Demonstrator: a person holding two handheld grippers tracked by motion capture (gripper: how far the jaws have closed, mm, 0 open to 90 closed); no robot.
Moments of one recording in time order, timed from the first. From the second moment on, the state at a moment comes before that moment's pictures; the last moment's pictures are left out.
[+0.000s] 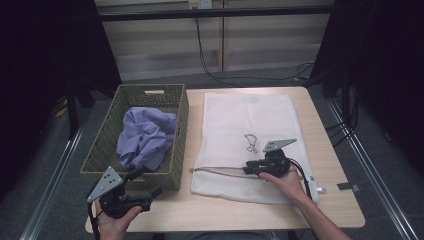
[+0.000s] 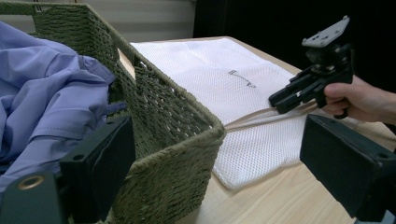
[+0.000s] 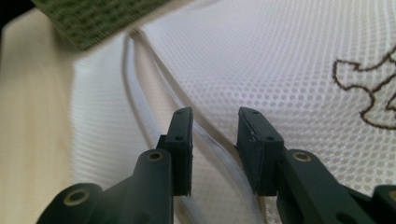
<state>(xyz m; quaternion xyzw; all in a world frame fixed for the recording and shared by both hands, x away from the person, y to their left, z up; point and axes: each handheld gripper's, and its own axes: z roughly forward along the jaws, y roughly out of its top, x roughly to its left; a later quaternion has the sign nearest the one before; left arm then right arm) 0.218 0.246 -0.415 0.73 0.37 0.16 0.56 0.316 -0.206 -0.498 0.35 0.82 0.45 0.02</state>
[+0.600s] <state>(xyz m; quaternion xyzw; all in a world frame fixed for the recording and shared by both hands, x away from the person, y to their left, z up) 0.220 0.247 -0.415 0.72 0.37 0.17 0.56 0.319 -0.201 -0.511 0.34 0.84 0.42 0.05</state>
